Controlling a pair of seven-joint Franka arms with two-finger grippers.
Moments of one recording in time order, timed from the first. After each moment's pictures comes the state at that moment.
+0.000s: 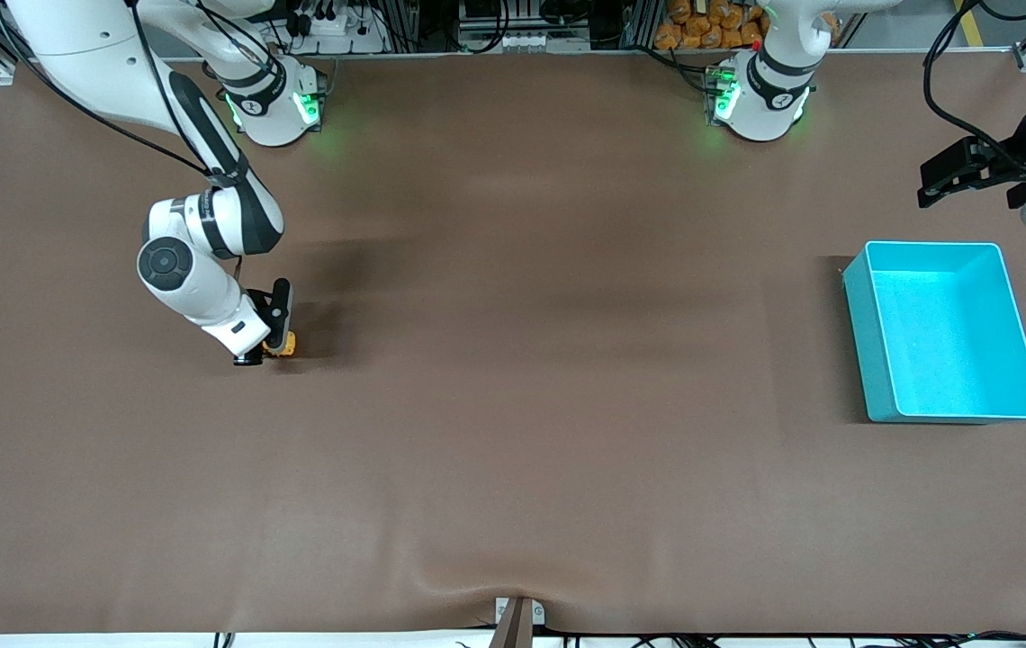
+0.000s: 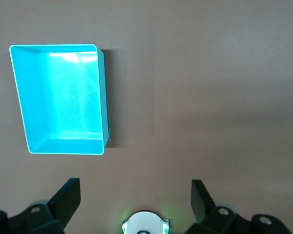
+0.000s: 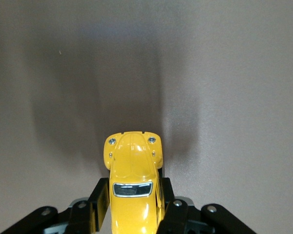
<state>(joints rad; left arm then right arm) -0.01 0.06 -0.09 -1.37 0.02 1.32 -0.06 0.12 0.37 -0.01 -2.28 -0.11 2.62 -1.35</state>
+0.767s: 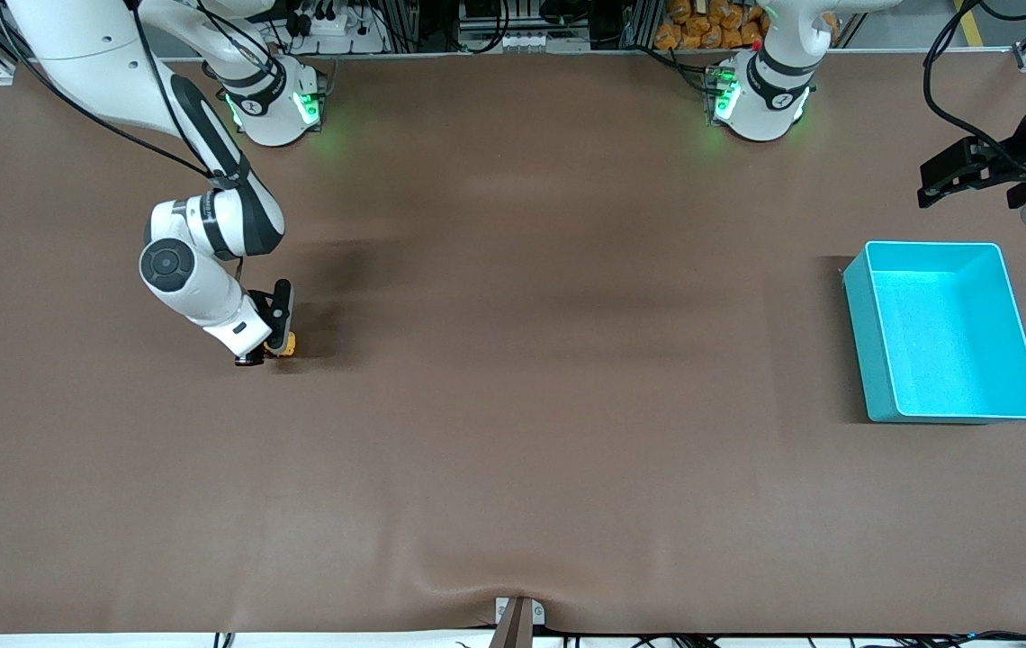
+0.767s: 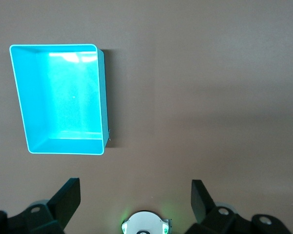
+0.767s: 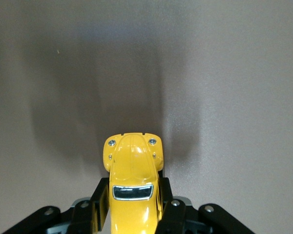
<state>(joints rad) -0.01 0.06 -0.09 -1.37 0.02 1.32 -0.06 0.12 0.38 -0.01 -2.28 -0.11 2.63 -1.35</state>
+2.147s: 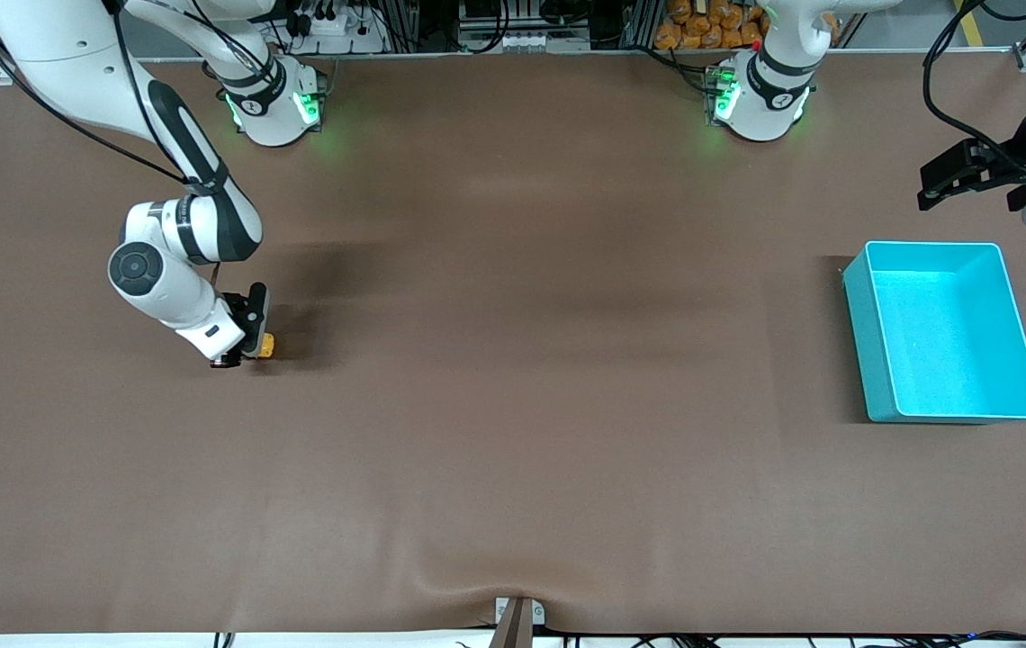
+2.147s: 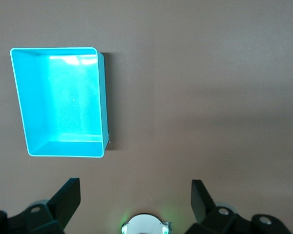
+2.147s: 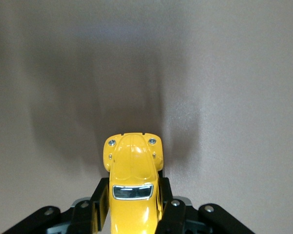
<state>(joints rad) -0.01 0.06 -0.09 -1.37 0.02 1.33 -0.06 0.04 0.38 -0.01 -2.28 -0.11 2.63 -1.41</state>
